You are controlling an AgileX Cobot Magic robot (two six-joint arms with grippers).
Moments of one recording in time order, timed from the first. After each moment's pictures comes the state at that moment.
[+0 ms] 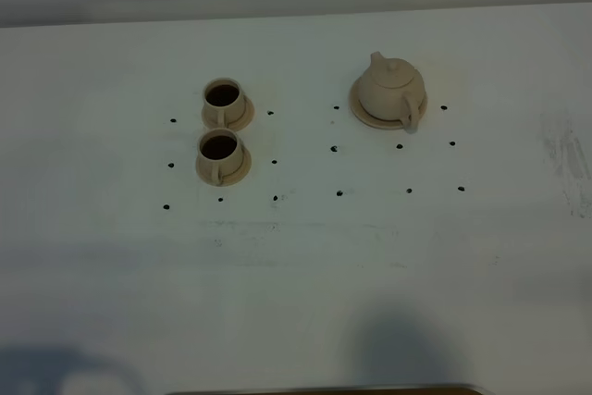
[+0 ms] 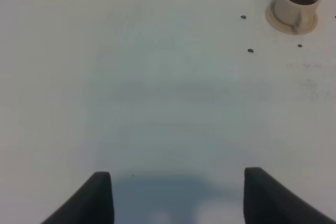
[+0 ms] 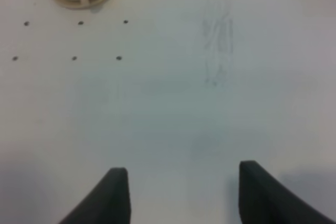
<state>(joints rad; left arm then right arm) 0.01 0.00 -0.46 0.02 1.06 -0.05 0.05 0.12 -0.52 -0.03 1.12 0.02</state>
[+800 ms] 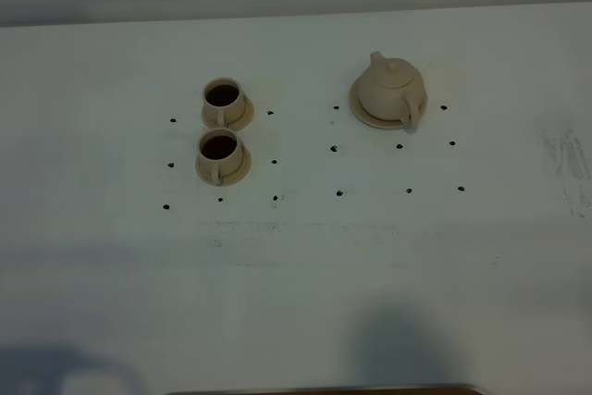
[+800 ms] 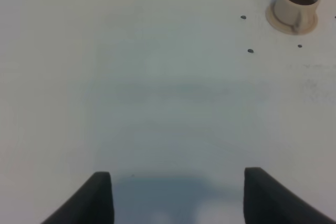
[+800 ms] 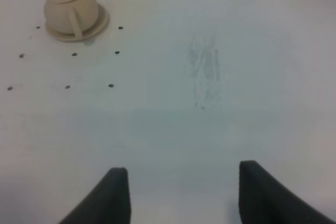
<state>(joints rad) 0.01 0.00 -0.46 0.02 1.06 -0.05 0.01 0.01 -0.52 -0.03 1.12 0.02</state>
